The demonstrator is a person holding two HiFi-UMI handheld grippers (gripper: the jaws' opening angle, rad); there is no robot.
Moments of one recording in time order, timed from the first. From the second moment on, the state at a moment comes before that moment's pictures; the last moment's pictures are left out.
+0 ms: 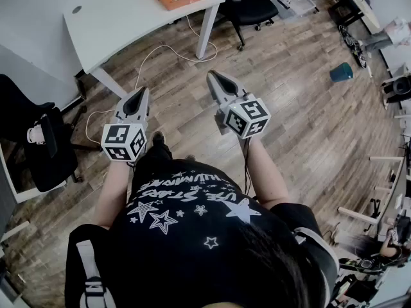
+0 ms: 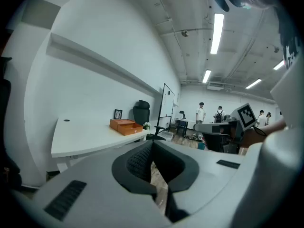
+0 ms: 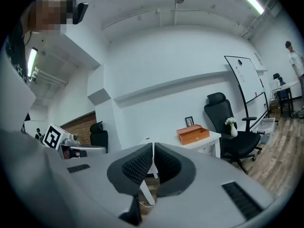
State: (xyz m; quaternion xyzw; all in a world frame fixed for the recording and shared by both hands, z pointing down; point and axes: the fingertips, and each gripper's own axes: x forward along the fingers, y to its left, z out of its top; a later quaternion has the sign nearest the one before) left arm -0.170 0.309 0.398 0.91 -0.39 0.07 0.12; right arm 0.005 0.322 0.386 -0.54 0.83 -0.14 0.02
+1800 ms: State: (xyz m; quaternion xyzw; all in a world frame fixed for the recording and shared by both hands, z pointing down) left arm -0.102 0.036 0.453 0.91 -0.35 0.10 0.18; right arm 0.100 0.086 0.445 -0.61 0.76 -0.21 -0.01
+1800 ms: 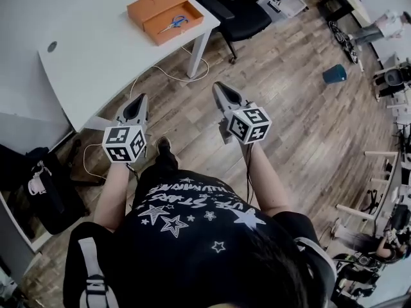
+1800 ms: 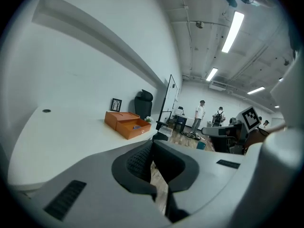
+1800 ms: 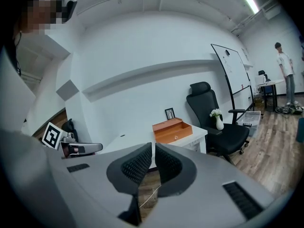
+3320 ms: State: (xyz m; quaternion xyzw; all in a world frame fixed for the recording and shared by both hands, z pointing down) left arm -0.086 -0.256 0.469 0.88 -0.42 0.10 0.20; right arm 0.145 -0.267 0.485 -0.50 0.82 -0.18 -0.22
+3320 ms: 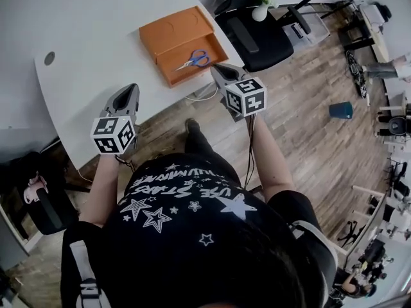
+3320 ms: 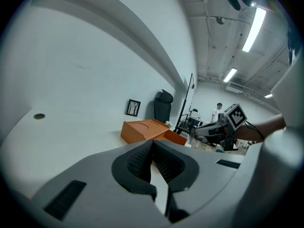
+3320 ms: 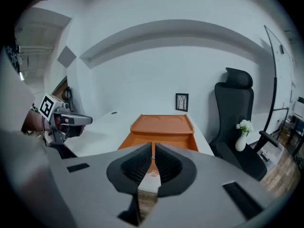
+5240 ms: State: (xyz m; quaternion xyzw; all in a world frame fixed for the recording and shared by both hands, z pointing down) left arm -0.037 -0.312 0.494 0.74 -0.61 0.09 0.25; right arm 0.160 -0.355 0.607 0.06 0.76 0.10 -0.64
